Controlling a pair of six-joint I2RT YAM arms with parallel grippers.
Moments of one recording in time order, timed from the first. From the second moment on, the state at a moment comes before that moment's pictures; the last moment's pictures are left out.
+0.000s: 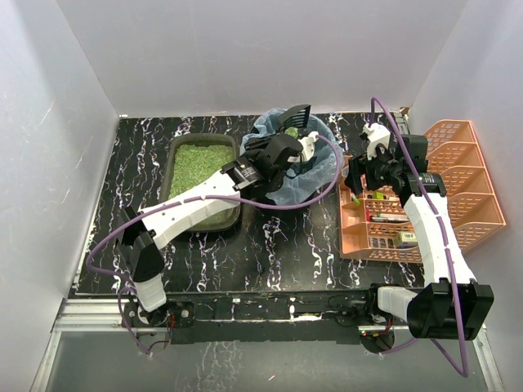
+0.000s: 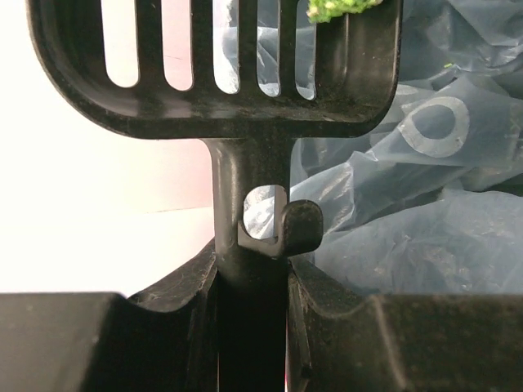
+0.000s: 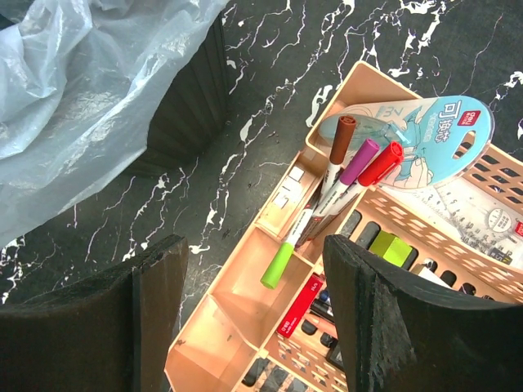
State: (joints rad) left arm -0.97 1.77 1.72 -0.57 -0.87 0.71; right arm -0.07 1.17 1.10 -0.63 -0.45 -0.33
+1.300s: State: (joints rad) left arm -1.01 1.60 1.30 0.29 -0.99 1.41; right arm -0.07 1.17 1.10 -0.63 -0.46 -0.33
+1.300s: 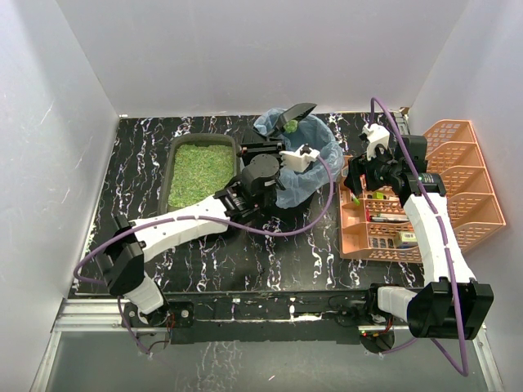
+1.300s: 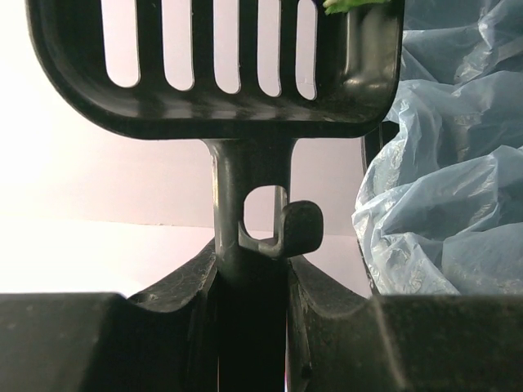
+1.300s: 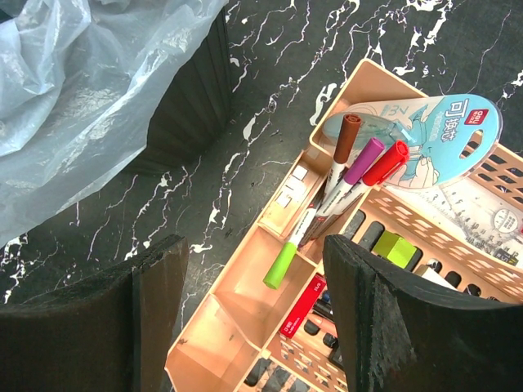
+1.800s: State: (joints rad) left arm -1.01 1.60 1.15 0.62 -0.99 1.68; right arm -0.07 1.17 1.10 -0.63 -0.46 -0.33
